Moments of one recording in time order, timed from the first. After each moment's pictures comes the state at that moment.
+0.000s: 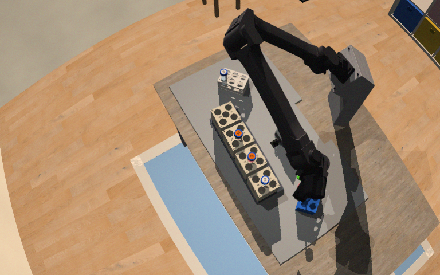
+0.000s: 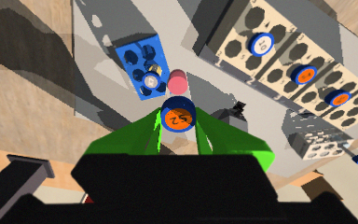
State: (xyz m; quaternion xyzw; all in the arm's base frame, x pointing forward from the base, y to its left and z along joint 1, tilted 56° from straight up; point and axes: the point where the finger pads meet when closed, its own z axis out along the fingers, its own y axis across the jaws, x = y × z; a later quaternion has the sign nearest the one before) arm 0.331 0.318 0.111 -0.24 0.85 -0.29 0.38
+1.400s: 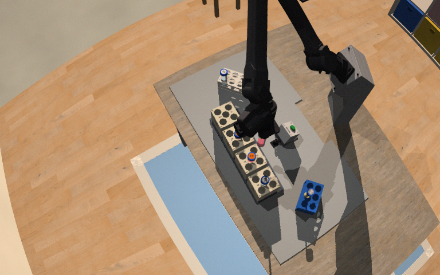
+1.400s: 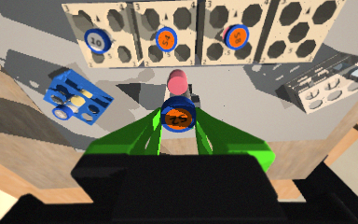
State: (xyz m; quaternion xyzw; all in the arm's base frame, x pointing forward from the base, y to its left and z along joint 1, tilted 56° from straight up) arm 0.341 0.116 0.232 -0.03 0.88 -0.18 0.43
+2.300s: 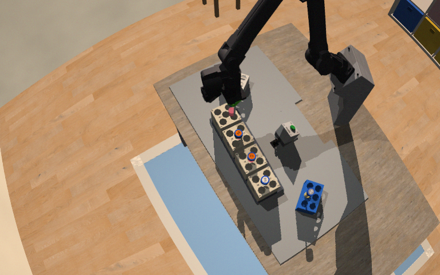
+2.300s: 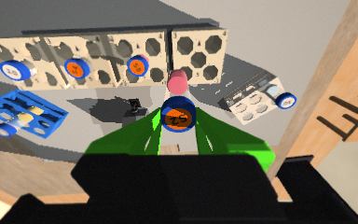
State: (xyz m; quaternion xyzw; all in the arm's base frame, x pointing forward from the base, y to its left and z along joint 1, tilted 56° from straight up) arm 0.347 -0.025 0.320 -0.02 0.88 -0.18 0.44
